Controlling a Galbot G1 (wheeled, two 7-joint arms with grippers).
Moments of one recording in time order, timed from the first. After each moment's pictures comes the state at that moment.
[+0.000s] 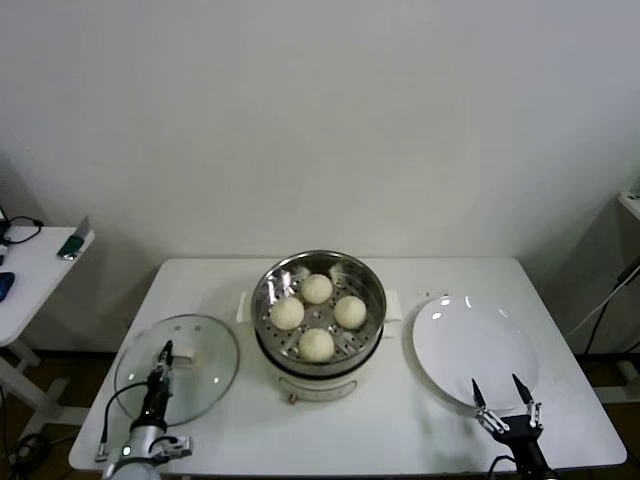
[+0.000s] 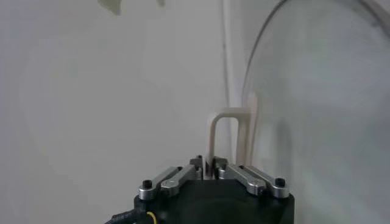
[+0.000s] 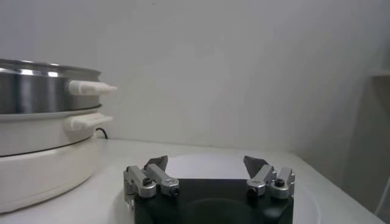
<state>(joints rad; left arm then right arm) 1.36 -1.33 -0.65 -1.43 1.37 0.01 -0.40 -1.67 1.20 0.66 1.67 0.36 0.43 -0.14</state>
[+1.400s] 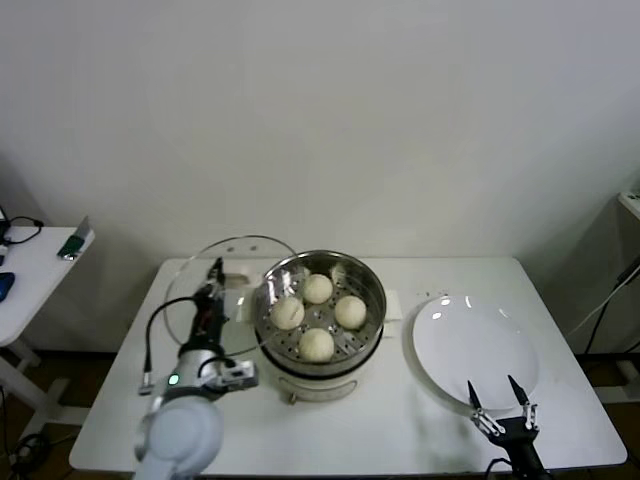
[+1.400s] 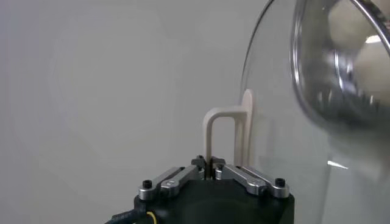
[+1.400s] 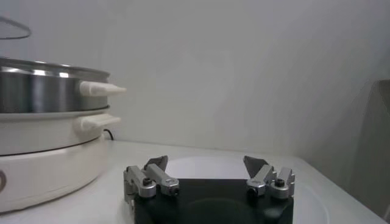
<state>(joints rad) 1.25 -1.28 -0.25 -2.11 1.36 0.47 0.19 -1.68 1.20 0.64 1.66 0.34 0.46 -0.13</state>
